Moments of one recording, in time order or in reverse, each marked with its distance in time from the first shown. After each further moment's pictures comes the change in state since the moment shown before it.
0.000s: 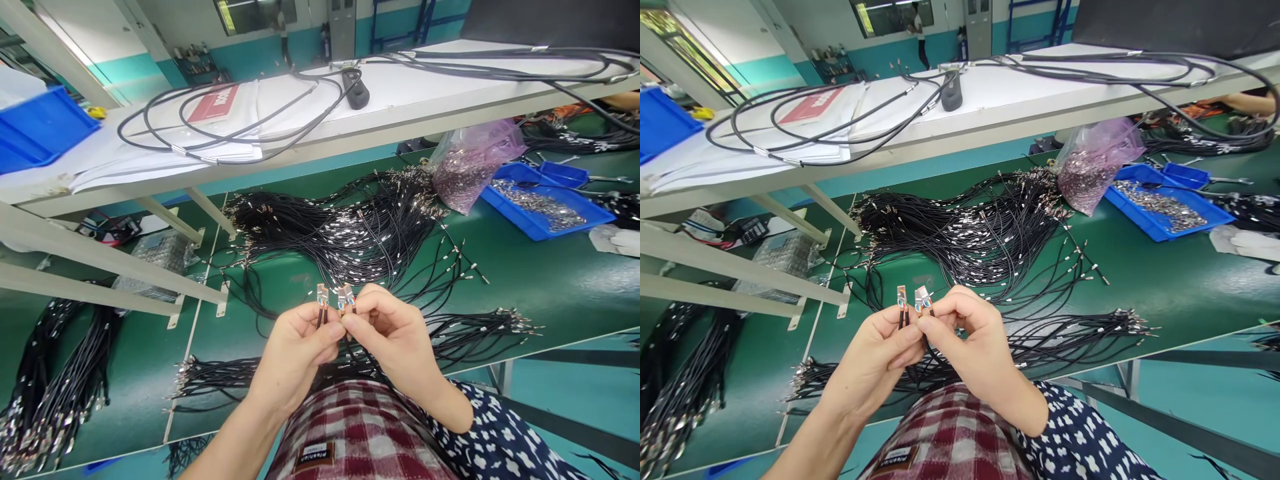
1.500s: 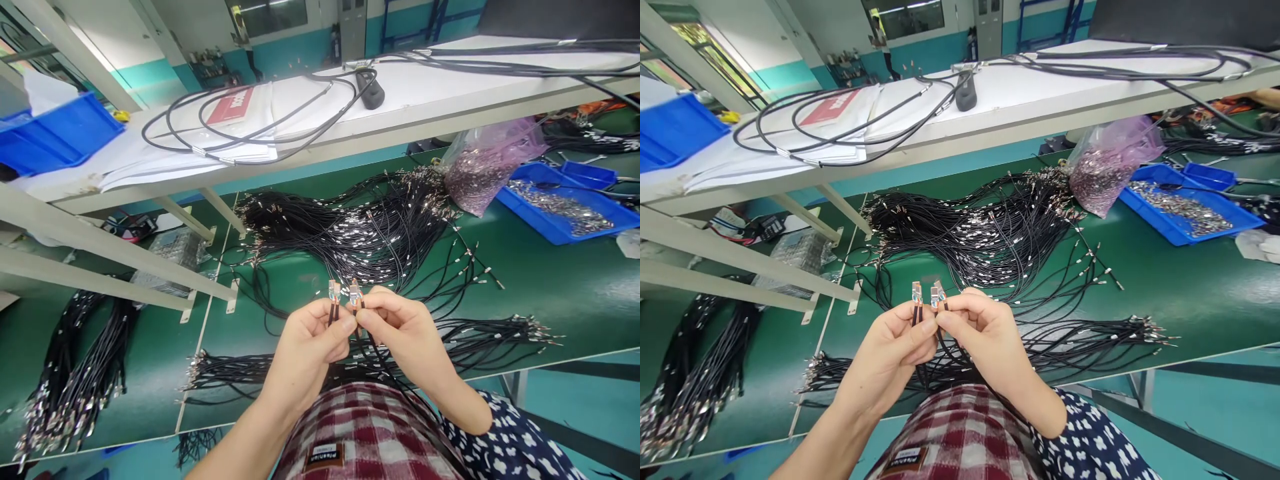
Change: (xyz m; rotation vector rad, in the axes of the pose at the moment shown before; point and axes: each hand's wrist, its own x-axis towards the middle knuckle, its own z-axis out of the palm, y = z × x) left_hand -0.001 -0.001 0.001 0.024 0.027 0.022; right_hand 0.005 0.010 -0.007 0.139 -0.045 0.158
